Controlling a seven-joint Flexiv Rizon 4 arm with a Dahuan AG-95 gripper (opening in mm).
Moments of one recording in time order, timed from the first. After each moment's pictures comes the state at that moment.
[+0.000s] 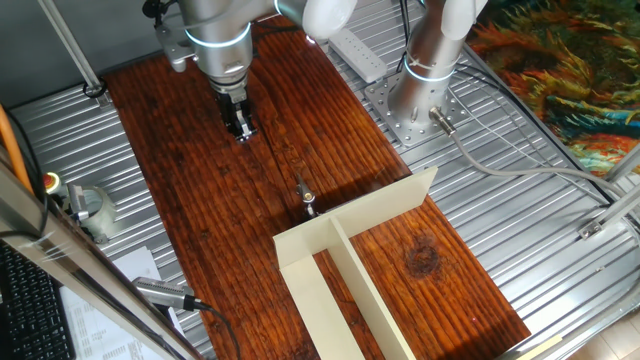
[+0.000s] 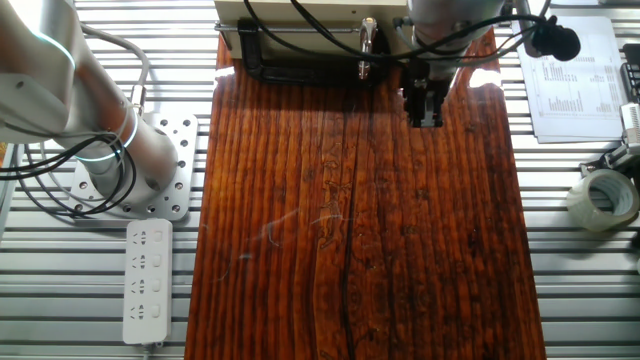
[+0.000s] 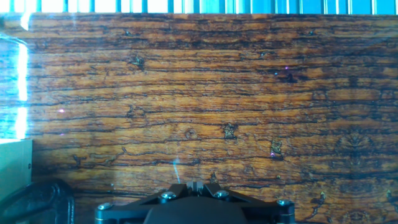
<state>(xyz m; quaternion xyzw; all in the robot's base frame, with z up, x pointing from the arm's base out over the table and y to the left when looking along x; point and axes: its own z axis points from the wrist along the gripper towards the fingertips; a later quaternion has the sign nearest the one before) 0.506 0.003 0.174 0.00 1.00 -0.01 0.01</state>
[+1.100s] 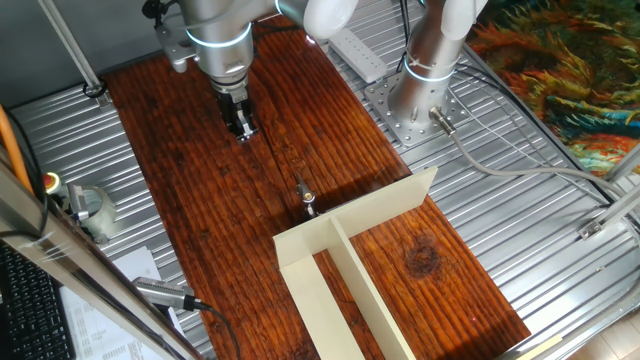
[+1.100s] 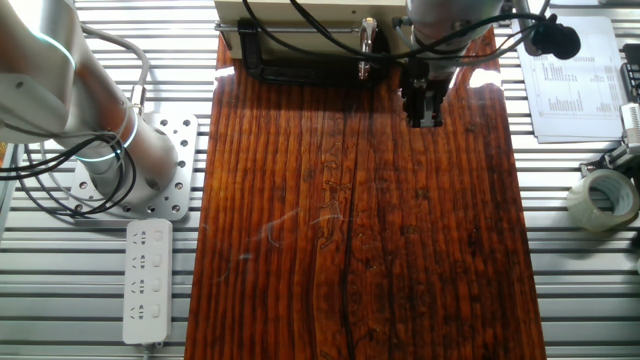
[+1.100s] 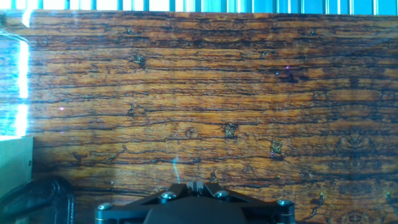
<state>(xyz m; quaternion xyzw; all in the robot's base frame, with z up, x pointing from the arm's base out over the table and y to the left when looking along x) 0.506 0.003 0.175 -0.01 1.00 -0.01 0.01</state>
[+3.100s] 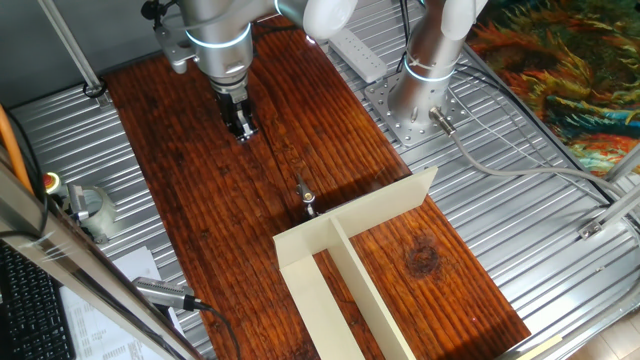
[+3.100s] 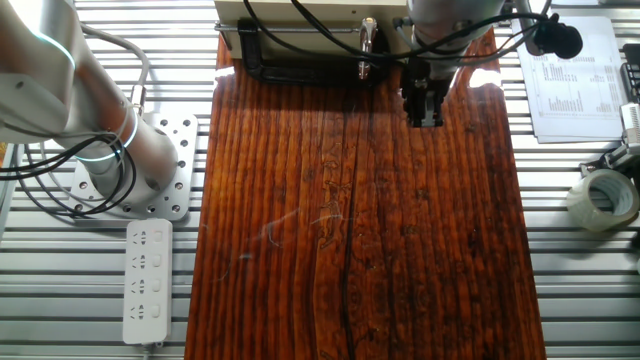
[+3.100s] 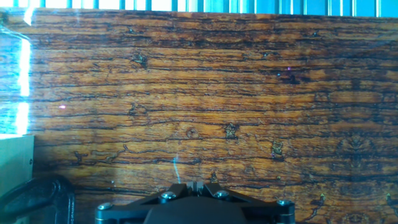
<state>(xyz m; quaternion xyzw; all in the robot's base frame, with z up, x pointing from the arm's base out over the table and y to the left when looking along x) 0.506 0.003 0.175 -0.01 1.00 -0.01 0.01</state>
